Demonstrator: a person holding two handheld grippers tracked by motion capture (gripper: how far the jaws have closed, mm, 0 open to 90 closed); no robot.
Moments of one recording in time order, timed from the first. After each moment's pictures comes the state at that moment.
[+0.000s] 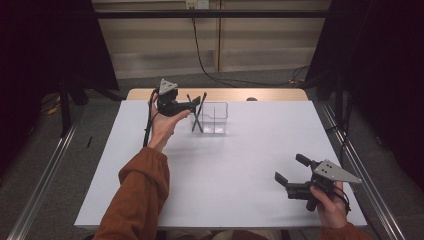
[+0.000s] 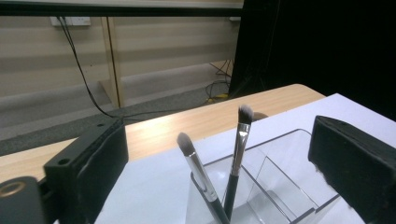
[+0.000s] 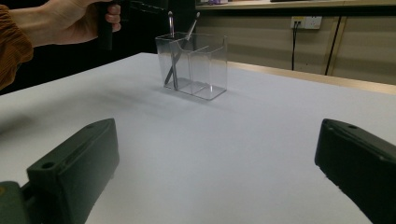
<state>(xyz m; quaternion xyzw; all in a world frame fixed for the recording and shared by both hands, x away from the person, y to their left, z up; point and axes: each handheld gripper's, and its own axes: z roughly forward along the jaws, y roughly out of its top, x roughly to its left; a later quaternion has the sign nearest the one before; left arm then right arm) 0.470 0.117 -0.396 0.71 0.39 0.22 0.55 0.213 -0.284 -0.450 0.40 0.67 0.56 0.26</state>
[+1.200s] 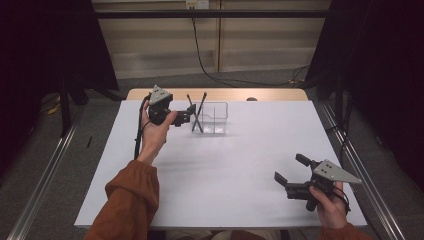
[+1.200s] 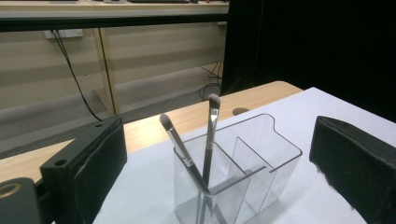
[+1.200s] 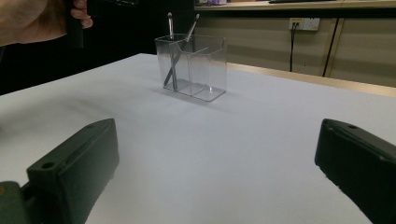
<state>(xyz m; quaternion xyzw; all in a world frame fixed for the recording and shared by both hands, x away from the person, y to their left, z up) 0.424 0.134 -0.381 0.71 0.36 0.23 0.55 0.212 -0.282 -0.448 0.40 0.67 0.56 0.26</state>
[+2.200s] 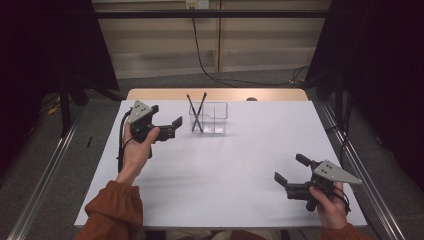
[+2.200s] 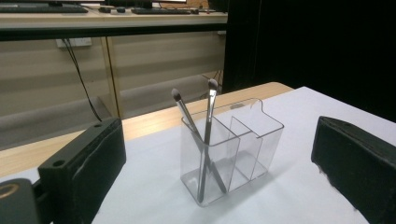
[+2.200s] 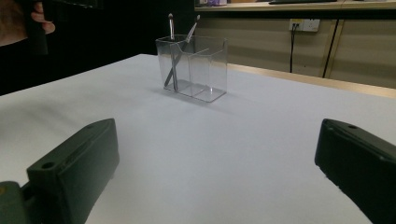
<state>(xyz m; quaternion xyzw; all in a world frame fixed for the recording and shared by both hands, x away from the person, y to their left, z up) 0.372 0.176 -0.386 0.70 0.36 0.24 0.57 0.211 -0.282 -0.447 0.40 0.67 0.56 0.27</state>
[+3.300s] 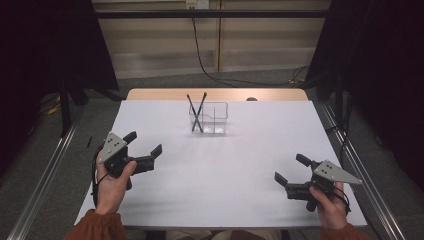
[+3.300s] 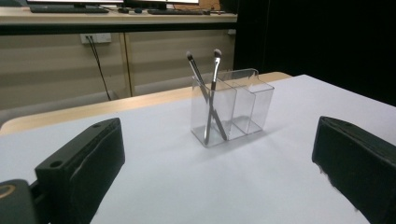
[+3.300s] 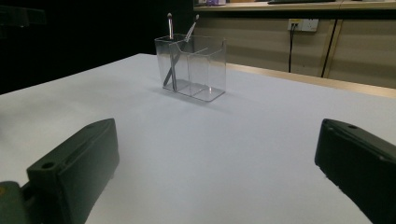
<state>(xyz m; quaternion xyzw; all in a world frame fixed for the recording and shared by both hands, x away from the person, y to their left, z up) 0.290 0.228 -0.405 0.69 0.38 0.26 0.56 0.211 -0.282 -0.447 0.40 0.67 0.56 0.27</state>
